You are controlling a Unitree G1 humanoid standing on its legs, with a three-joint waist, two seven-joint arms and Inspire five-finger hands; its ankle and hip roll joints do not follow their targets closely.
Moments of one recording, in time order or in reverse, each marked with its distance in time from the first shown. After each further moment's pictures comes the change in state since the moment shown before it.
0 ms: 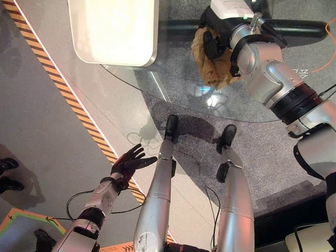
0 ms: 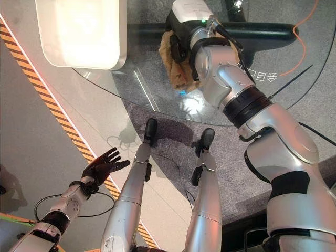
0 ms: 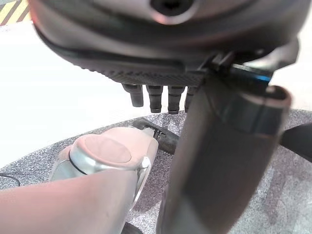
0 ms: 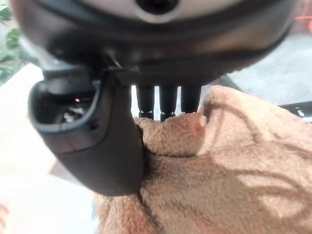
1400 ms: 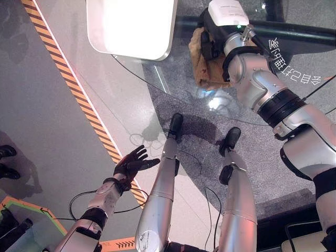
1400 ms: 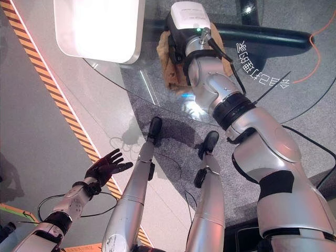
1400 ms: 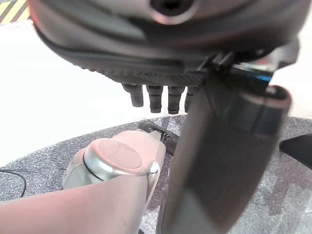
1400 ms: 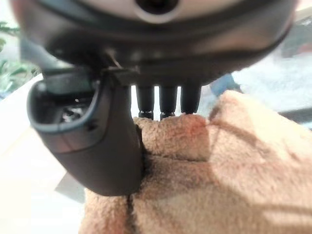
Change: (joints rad) left arm 0.000 -0.005 -0.010 -0.005 0.020 -0.001 -0.004; right arm -0.043 0.076 0.028 0.229 0.040 -0.039 -0.263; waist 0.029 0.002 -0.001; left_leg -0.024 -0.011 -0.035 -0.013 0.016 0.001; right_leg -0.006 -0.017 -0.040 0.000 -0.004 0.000
